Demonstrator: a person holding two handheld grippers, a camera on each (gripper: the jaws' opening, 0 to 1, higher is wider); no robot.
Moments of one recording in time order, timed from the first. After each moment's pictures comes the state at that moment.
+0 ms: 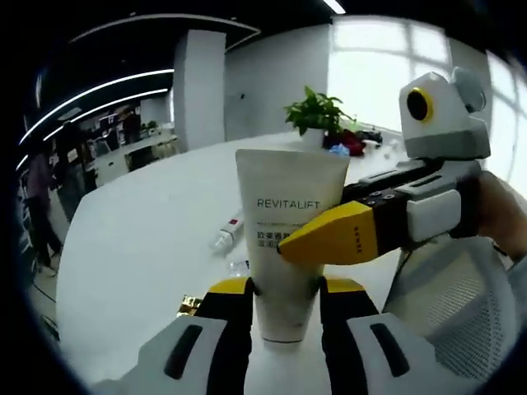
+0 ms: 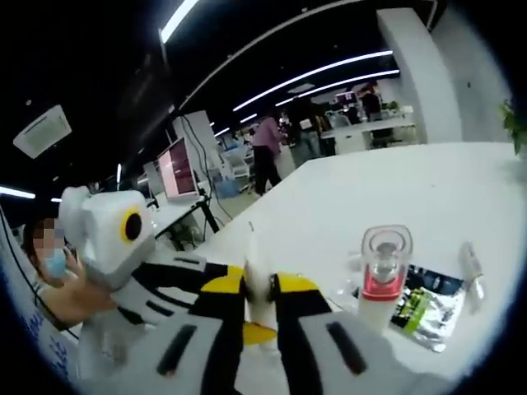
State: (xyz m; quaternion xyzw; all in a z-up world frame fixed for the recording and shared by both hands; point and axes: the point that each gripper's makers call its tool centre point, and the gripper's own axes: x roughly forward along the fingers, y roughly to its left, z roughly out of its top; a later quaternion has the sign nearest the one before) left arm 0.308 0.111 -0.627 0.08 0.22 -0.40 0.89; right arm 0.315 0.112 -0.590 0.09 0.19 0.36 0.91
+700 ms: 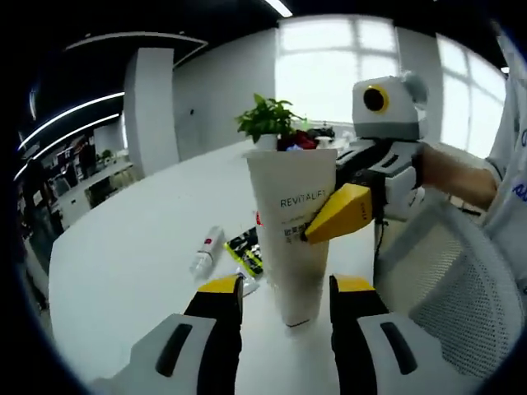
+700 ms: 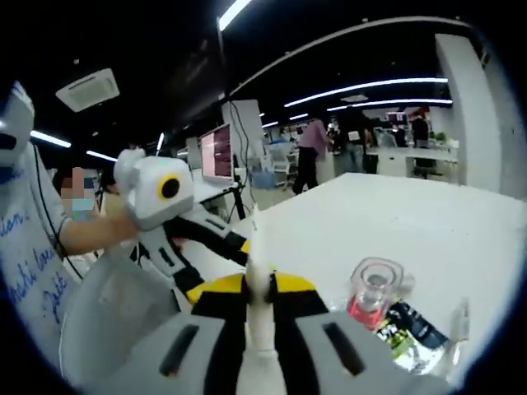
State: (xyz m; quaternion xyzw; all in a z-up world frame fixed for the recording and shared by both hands) left arm 0.302 0.109 -0.619 0.13 0.18 -0.54 0.81; right arm 0.298 0.105 -0.583 -0.03 0.15 0.50 0.85
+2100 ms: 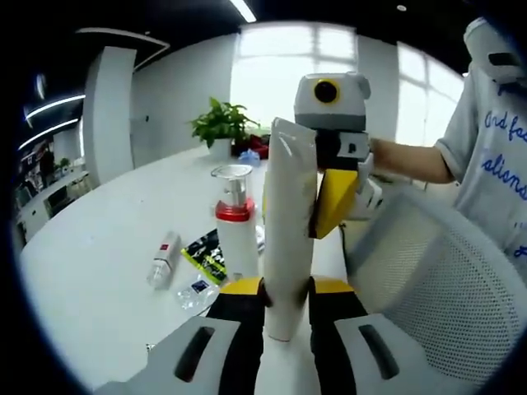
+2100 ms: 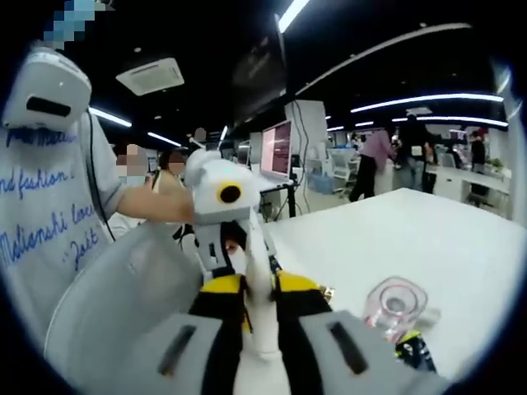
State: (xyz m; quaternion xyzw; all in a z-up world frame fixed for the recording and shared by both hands) left arm 0.292 0.088 -0.642 0.09 0.18 -0.62 0.76; right arm 0.292 0.113 -0.587 -0.05 0.11 0.62 0.78
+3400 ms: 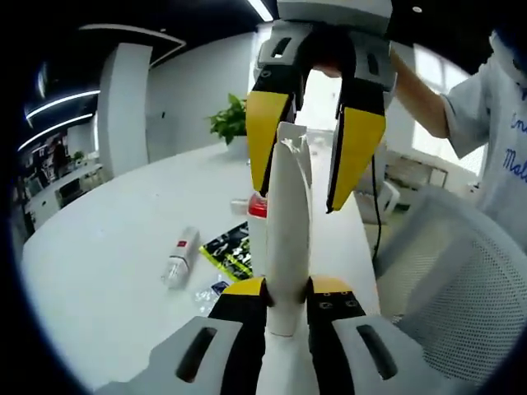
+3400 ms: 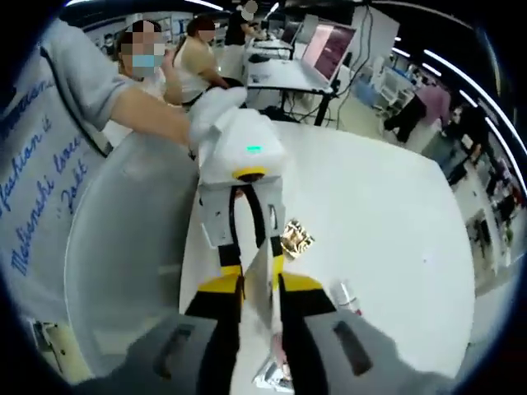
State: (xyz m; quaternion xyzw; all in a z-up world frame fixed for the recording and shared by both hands) left arm 0.324 0.081 -0.655 0.09 0.18 -0.59 0.78; right arm 0.322 0.117 -0.595 -0.40 0.30 0.62 0.61
